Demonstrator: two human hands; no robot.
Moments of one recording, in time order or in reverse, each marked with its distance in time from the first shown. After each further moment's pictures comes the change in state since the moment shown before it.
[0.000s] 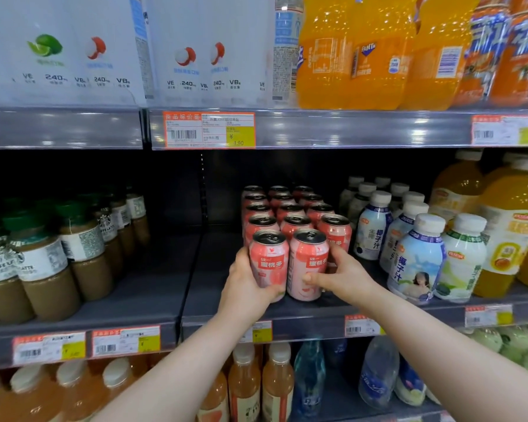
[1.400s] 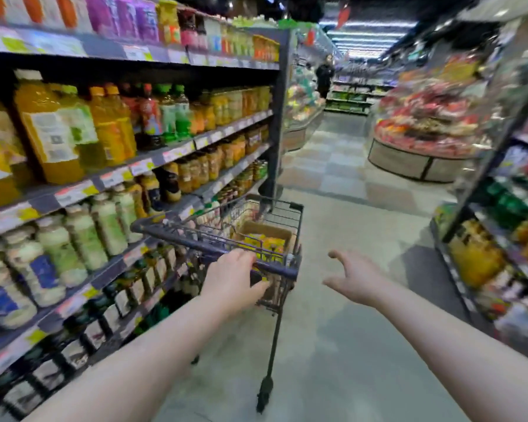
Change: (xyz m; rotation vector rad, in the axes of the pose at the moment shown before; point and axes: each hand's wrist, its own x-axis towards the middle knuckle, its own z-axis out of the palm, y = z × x) left_hand -0.456 0.278 0.331 0.378 -0.934 0.961; right_hand -0.654 0.121 -0.335 -0.801 0.576 0.997
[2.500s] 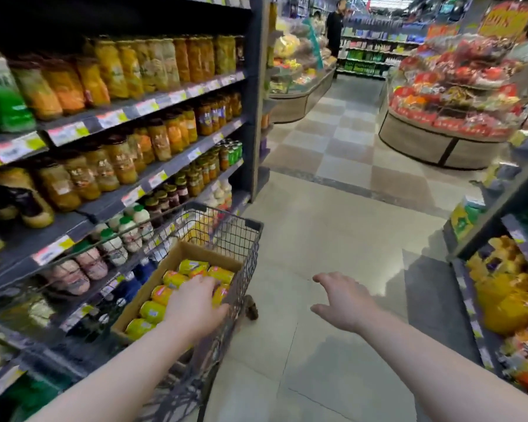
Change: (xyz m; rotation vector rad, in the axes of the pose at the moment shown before) left_hand 0.427 0.083 0.223 0.070 -0.208 -0.230; right_hand 0.420 0.277 -0.009 -0.165 -0.209 -0.047
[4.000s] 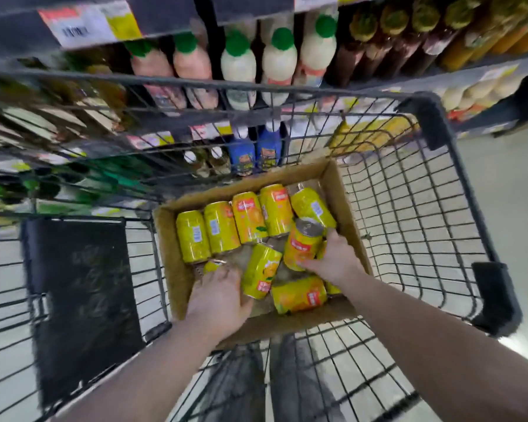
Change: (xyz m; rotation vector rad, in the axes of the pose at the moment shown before) left_hand 0.202 -0.147 0.240 -0.389 -0.435 -0.932; right_hand 0.492 -0.222 0.240 -0.056 -0.644 -0.355
